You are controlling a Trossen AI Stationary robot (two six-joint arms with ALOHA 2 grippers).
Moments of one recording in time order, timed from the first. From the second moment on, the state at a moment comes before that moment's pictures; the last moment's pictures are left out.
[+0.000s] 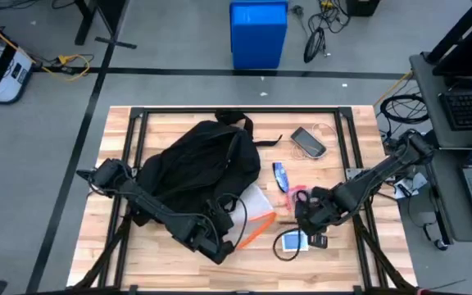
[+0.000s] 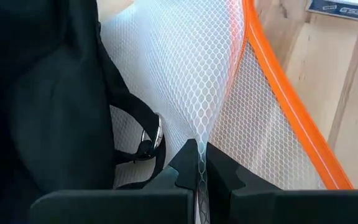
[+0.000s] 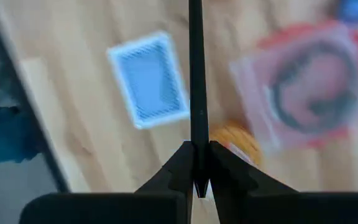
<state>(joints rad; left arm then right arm) -0.55 1.93 1.36 -0.64 -0.62 -0.83 0.58 1.41 1.18 -1.18 -0.01 0.88</state>
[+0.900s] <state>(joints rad) -0.56 1.93 1.36 -0.64 -0.63 -0.83 0.76 1.44 1.17 -1.18 0.21 1.23</state>
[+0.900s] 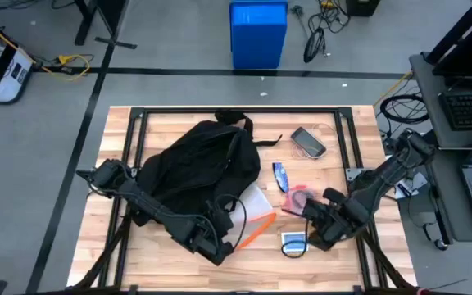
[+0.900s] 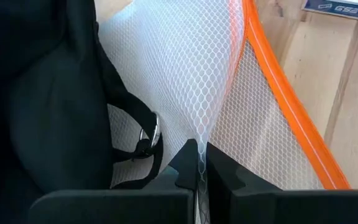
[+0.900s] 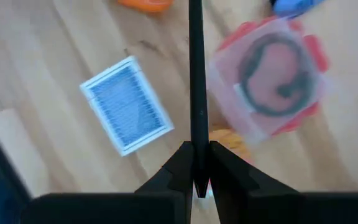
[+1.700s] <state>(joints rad) -0.56 1.93 1.36 -0.60 -0.61 -0.83 0.84 1.78 1.17 -1.09 0.18 1.31</state>
